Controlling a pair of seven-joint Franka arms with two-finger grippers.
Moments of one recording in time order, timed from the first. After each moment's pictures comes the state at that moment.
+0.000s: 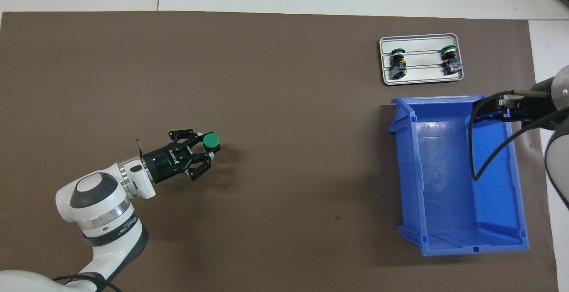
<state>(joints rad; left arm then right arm) -0.08 0.11 -0.11 -2.47 -1.93 2.15 2.34 -0.01 -0.02 0.03 -1.66 -0.03 1.62 0.19</state>
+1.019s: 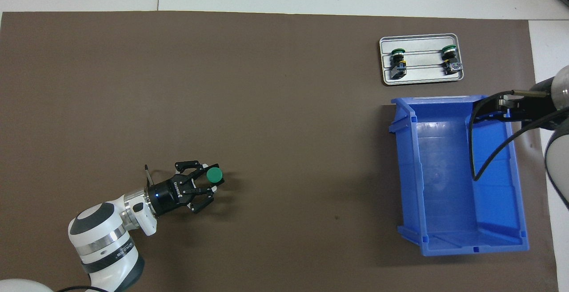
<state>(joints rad) -0.02 0.11 -0.11 -2.67 -1.97 1.89 2.62 -0.01 -0.02 0.03 -1.66 -0.03 1.62 0.19</state>
